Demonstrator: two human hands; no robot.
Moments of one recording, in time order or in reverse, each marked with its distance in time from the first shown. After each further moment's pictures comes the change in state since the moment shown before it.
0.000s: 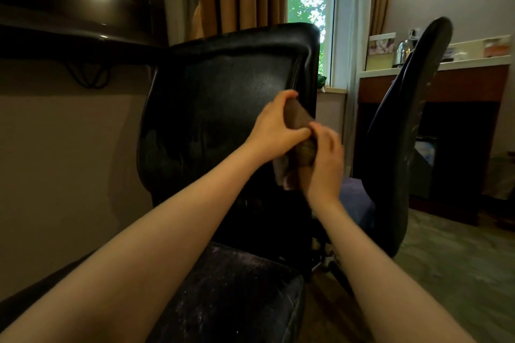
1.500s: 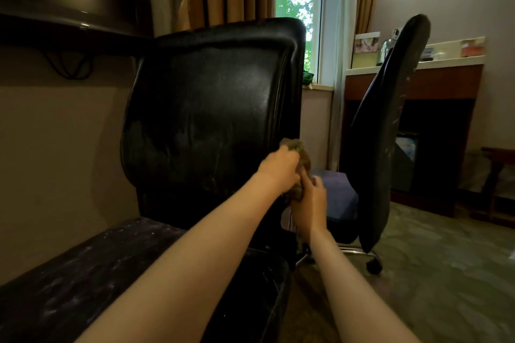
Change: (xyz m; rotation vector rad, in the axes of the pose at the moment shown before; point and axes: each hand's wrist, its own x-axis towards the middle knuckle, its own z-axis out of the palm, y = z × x) left_hand -0.030 -0.019 0.073 0.564 -0.369 -0.026; right_hand -0.072 0.051 -0.001 -0.063 -0.308 0.250
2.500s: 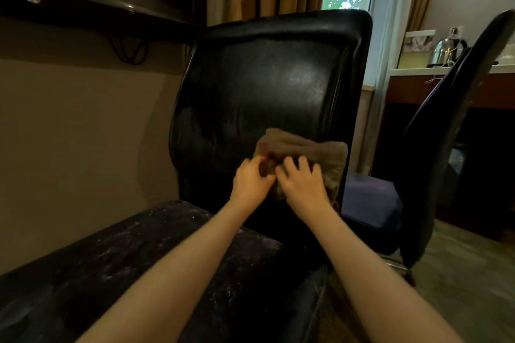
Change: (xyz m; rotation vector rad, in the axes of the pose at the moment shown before) left_hand -0.065 -0.118 0.018 -0.422 0.334 -0.426; right_hand 0.003 -0.091 0.040 -0.917 -0.290 -0.640
